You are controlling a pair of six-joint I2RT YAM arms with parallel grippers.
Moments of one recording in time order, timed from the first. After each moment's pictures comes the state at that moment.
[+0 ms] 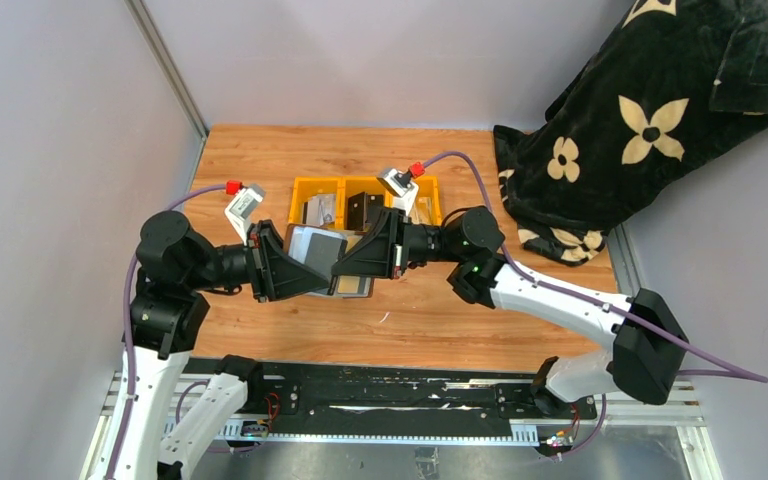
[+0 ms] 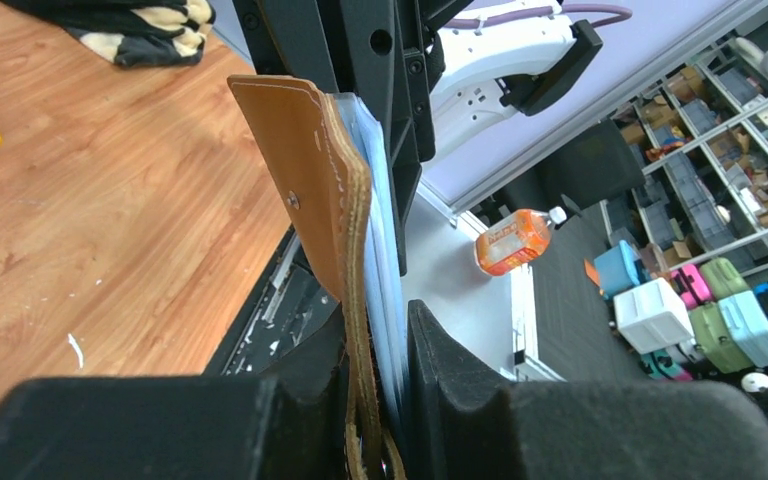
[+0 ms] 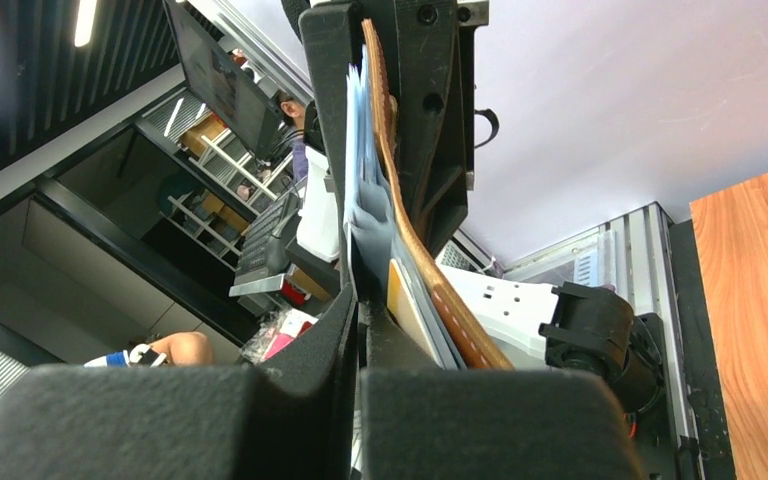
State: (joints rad) left arm -0.21 0.66 1.05 -0.45 1.17 -0.63; right arm 0.95 1.36 0.98 0.87 -0.75 1.14
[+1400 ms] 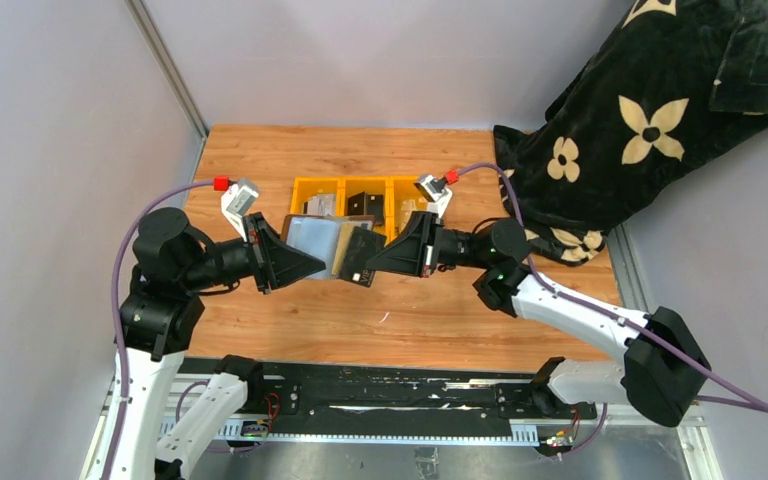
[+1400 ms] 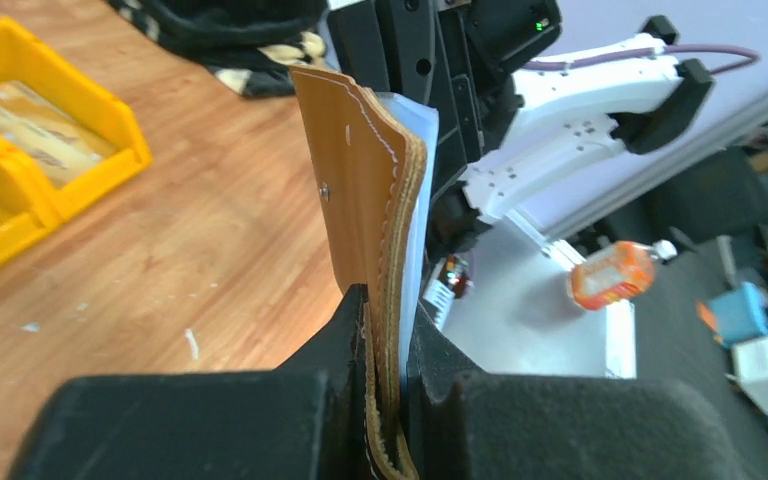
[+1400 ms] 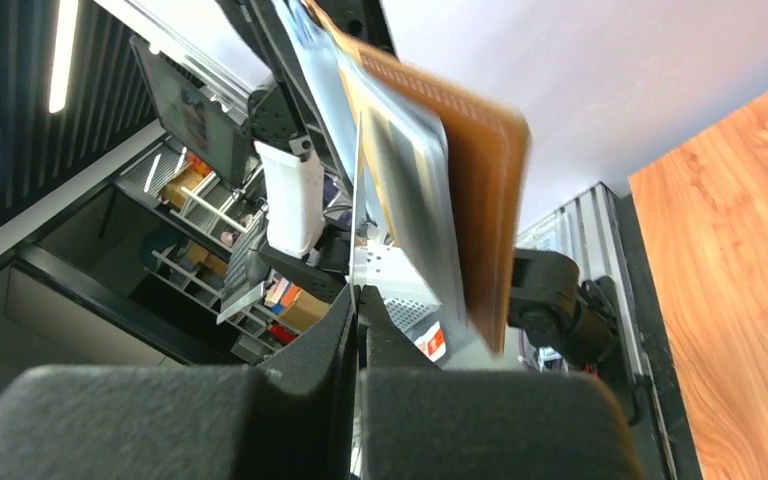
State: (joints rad) left arm -0.22 0.69 1.10 -0.56 1.01 -0.47; right arm 0.83 1.25 0.76 0.95 -0.74 1.22
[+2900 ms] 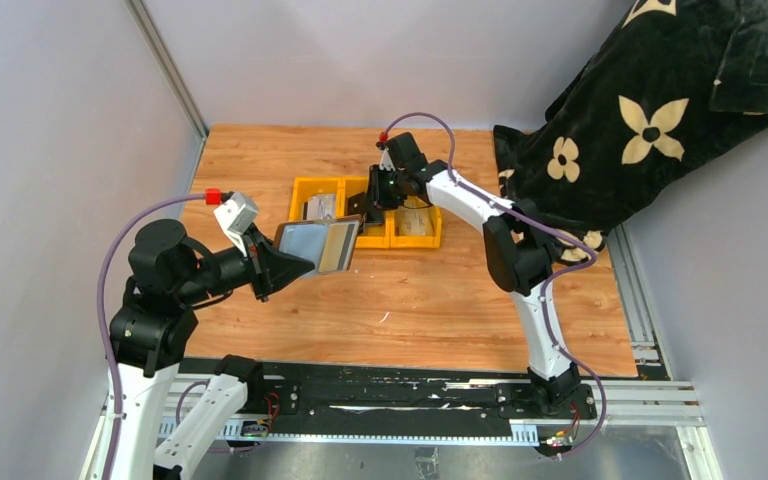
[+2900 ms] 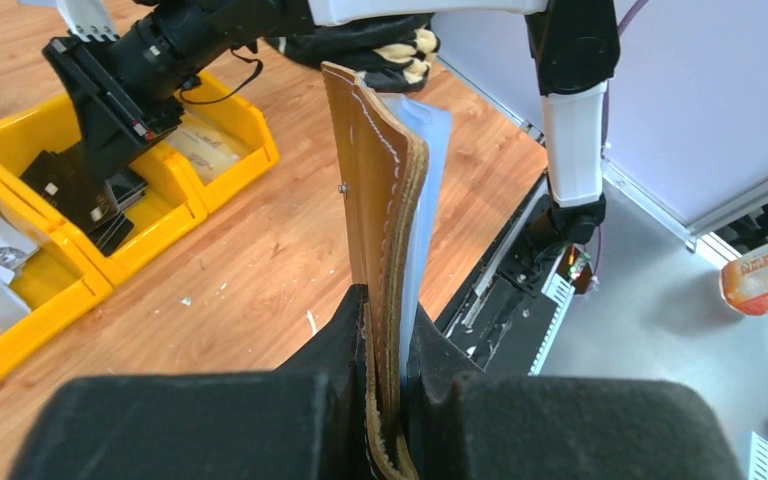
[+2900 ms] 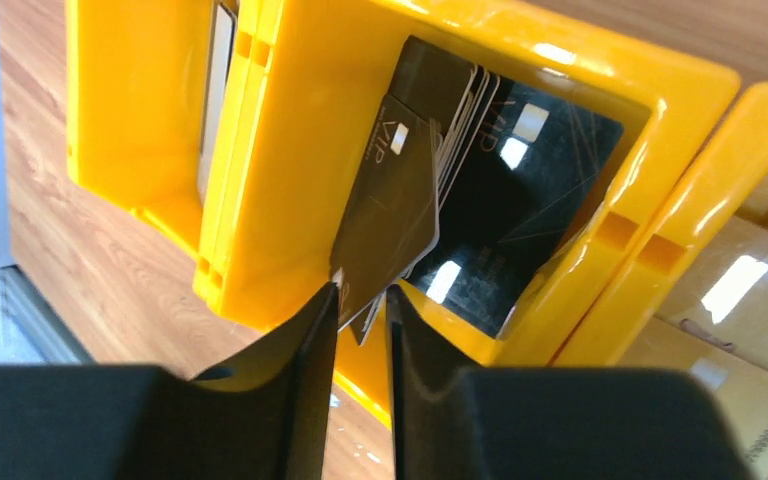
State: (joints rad) left arm -0.22 0.63 1.13 -0.73 0.80 -0.17; right arm 0.59 2.24 1.87 -0.41 -0.36 0.48
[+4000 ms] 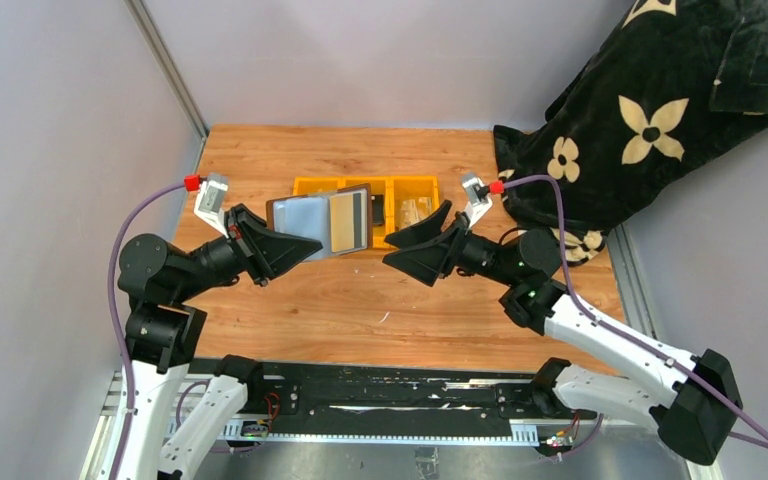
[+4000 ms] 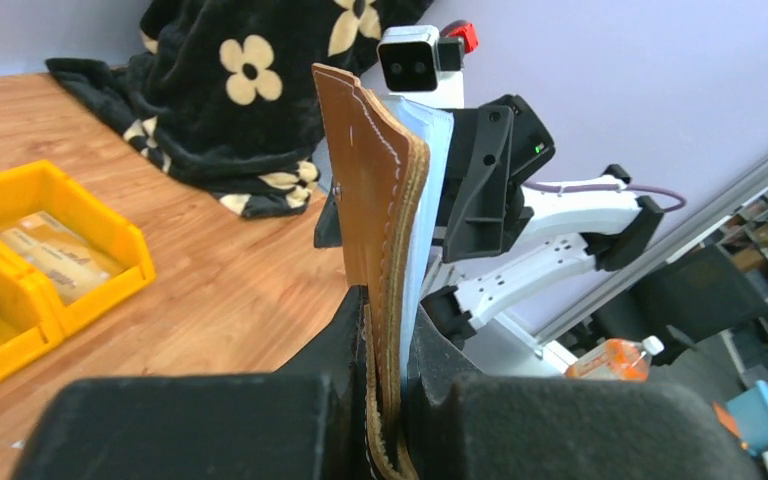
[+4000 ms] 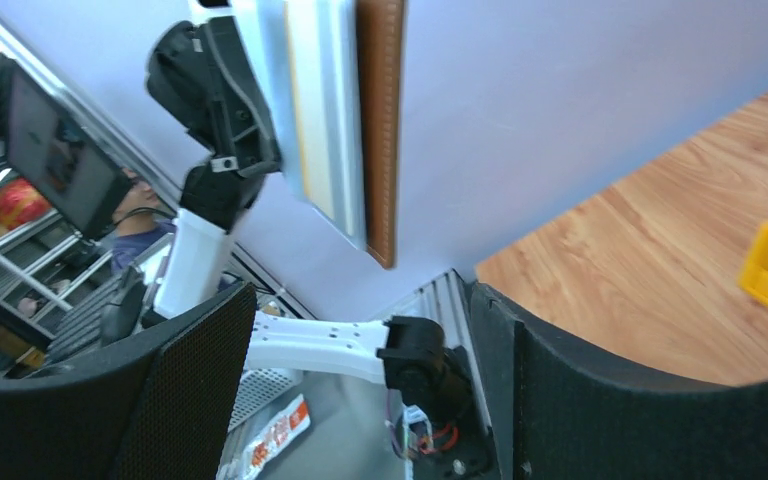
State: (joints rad) left arm -0.22 0.59 1.00 -0.20 0.85 -0.70; right arm 0.78 0.97 0.69 0.65 -0.51 0.85
